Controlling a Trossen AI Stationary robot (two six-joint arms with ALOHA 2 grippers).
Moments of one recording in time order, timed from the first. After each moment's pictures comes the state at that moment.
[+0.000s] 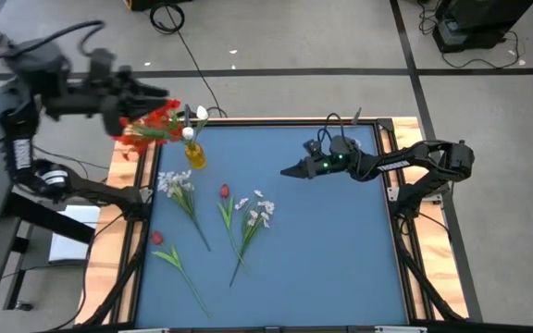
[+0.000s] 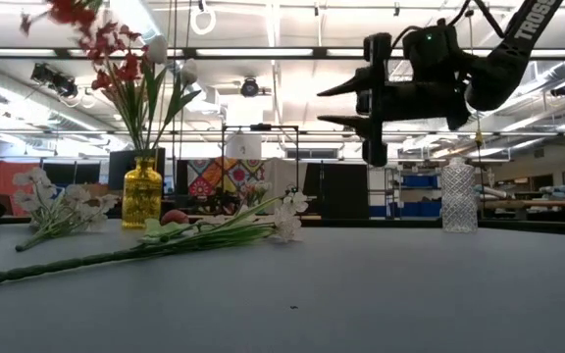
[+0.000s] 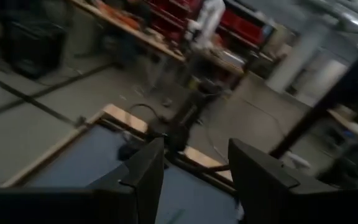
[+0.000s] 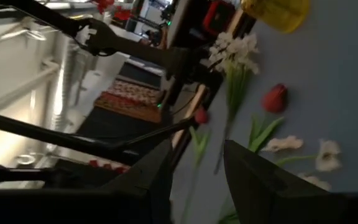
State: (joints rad) left arm 0.47 1.22 2.24 -1.14 0.31 -0.41; right arm -0.38 1.53 0.55 0.90 -0.52 1.14
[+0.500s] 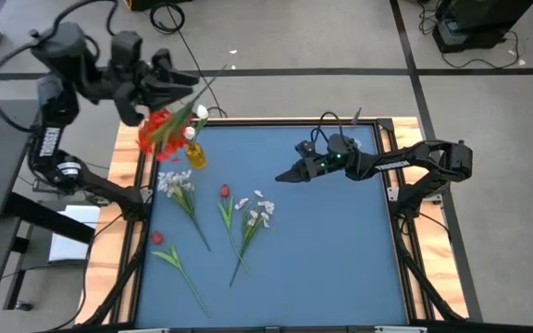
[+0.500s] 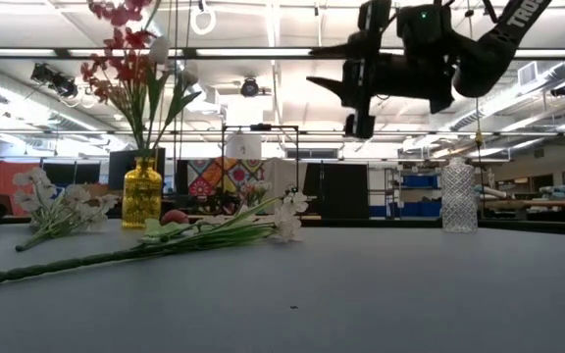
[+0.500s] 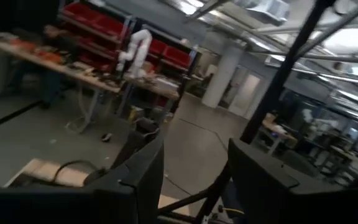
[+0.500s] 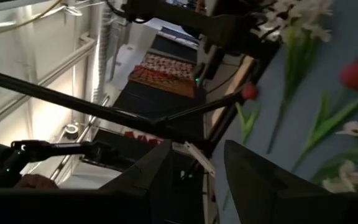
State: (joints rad) left arm 0.41 1.36 2.24 -0.75 0.49 -0.45; right arm -0.33 1.53 0.65 0.90 -0.63 1.22
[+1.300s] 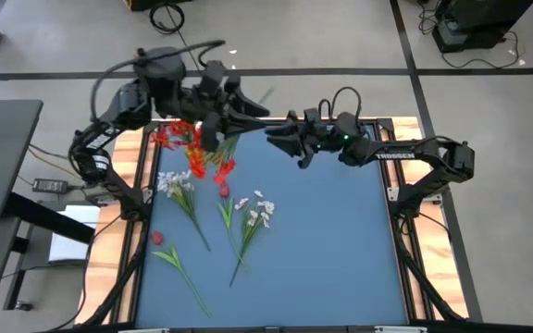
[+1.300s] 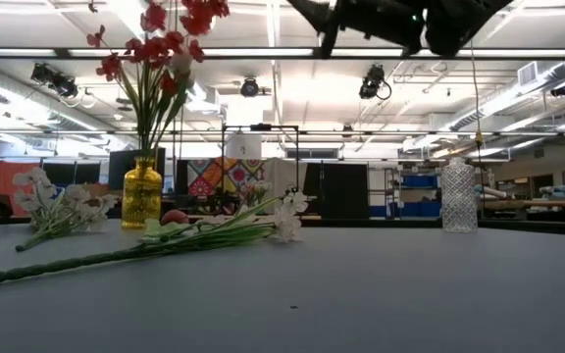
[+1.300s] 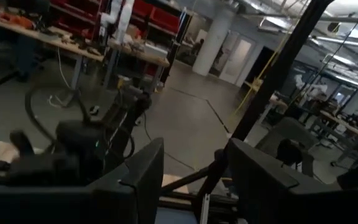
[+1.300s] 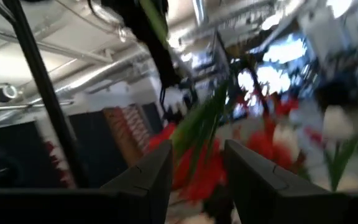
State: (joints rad) left arm 0.21 1.60 2.24 -0.63 0.40 -0.38; right arm -0.34 1.51 0.96 0.92 -0.39 0.51
